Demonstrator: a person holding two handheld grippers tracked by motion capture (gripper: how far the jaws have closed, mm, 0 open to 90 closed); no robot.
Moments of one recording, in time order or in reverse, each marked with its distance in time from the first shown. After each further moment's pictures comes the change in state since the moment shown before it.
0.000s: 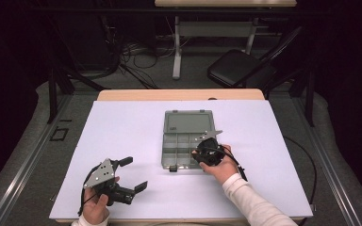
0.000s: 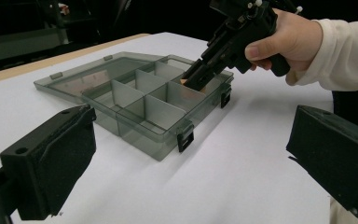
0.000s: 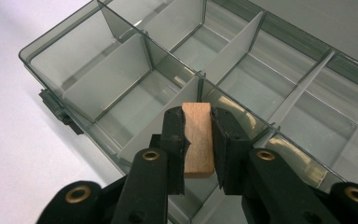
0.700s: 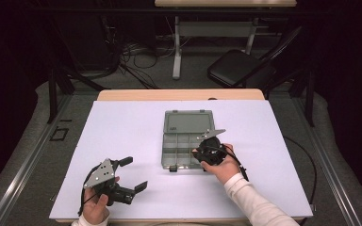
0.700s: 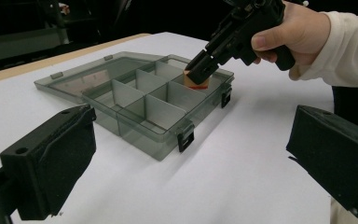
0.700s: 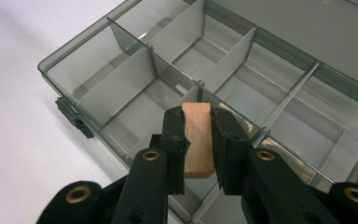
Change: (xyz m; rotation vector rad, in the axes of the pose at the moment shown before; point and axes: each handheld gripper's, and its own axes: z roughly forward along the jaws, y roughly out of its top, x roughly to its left) left arm 0.000 0.000 0.000 0.000 0.001 -0.002; right arm 0.000 0.003 -0.011 -0.034 0.006 0.001
